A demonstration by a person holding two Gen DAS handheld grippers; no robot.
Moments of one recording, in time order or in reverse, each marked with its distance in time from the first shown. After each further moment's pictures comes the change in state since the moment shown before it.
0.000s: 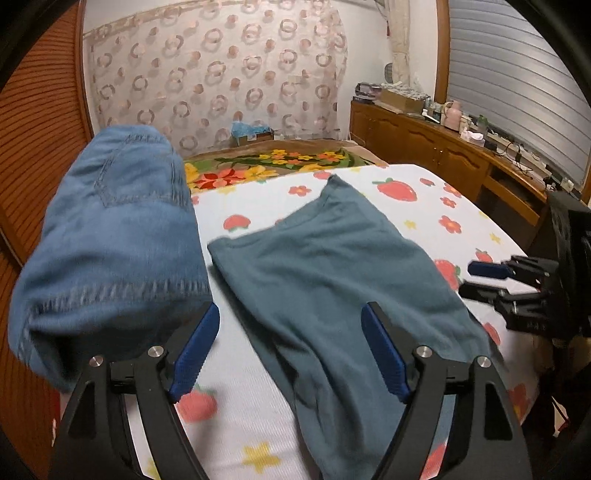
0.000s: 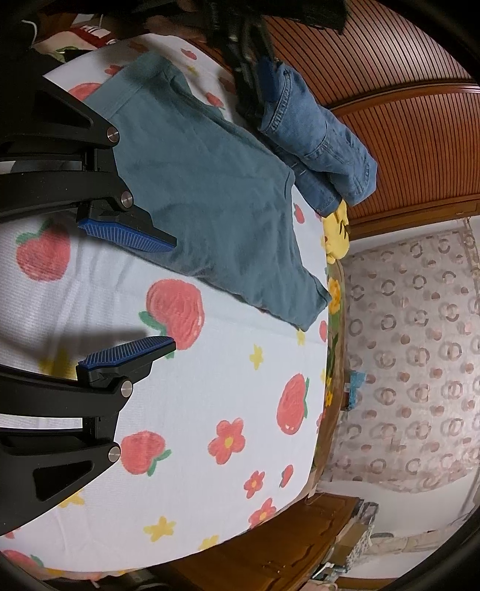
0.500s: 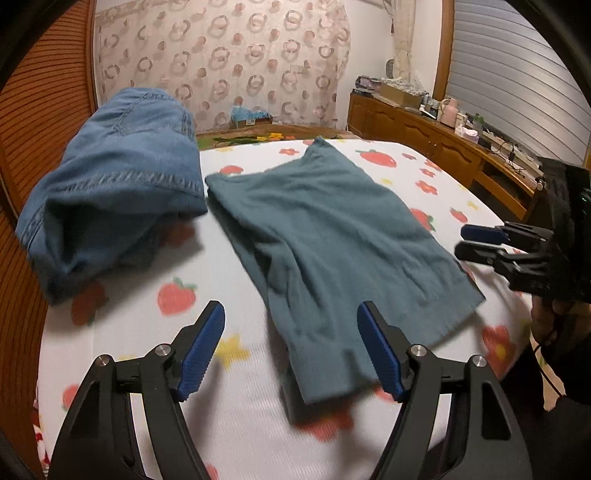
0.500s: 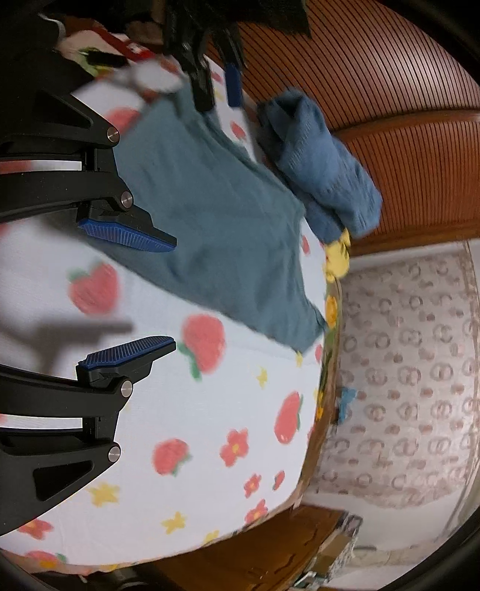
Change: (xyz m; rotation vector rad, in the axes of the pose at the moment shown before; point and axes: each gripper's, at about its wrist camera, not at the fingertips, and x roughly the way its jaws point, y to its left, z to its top) left arm -0.031 -0.013 -0.061 -0.048 0.037 -0.029; right arm -0.034 0.023 -0.024 -0.078 -0.006 0.045
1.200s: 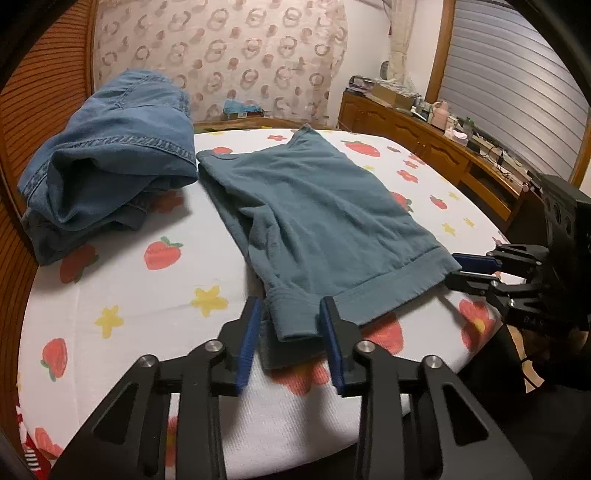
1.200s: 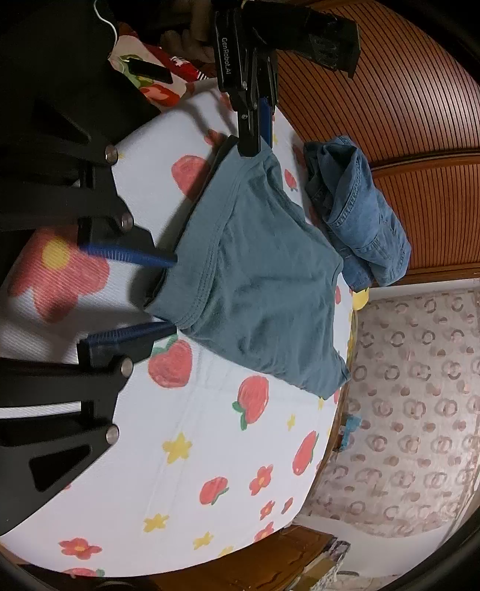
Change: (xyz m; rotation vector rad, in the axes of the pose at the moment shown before) left arm -0.010 -0.003 -0.025 -0.033 0.011 -0.059; right arm -0.017 0.029 -0.025 -0.083 0.055 0.046
